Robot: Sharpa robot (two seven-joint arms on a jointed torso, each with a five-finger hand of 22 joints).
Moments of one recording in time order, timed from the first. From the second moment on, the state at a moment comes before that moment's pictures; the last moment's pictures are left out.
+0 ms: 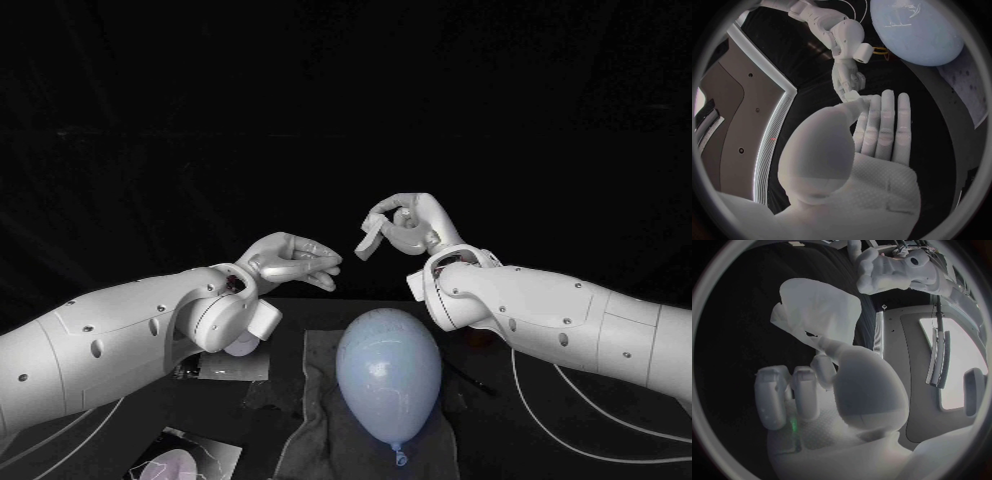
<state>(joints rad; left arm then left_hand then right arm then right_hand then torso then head) 1.42 -0.65 -0.09 1.31 -0.27 -0.14 0.23 1.44 -0.14 0.52 0.11 0.05 0.97 0.16 0.30 0.36 1.19 0.10 0.21 0.08 1.08 0.06 0.48 0.44 0.17 0.95 0.21 0.37 0.15 1.42 -0.57 -0.12 1.24 -0.64 -0.86 0.32 1.34 -0.04 0.57 0.05 0.04 0.96 0.09 0.47 0.37 1.39 0.02 1.21 1.31 1.47 -0.04 1.57 1.31 0.01 1.46 0.07 1.56 1.31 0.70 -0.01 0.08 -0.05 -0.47</state>
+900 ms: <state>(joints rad) 1.40 -0.65 -0.09 1.36 -0.36 -0.33 0.38 1.44 -0.18 0.41 0.09 0.05 0.98 0.15 0.30 0.36 1.14 0.10 0.23 0.10 1.10 0.04 0.64 0.55 0.17 1.01 0.16 0.48 0.21 1.42 -0.64 -0.12 1.36 -0.57 -0.77 0.39 1.34 -0.04 0.57 0.05 0.05 0.96 0.09 0.47 0.37 1.39 0.02 1.20 1.31 1.46 -0.04 1.57 1.31 0.01 1.47 0.06 1.57 1.31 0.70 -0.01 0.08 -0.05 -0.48</state>
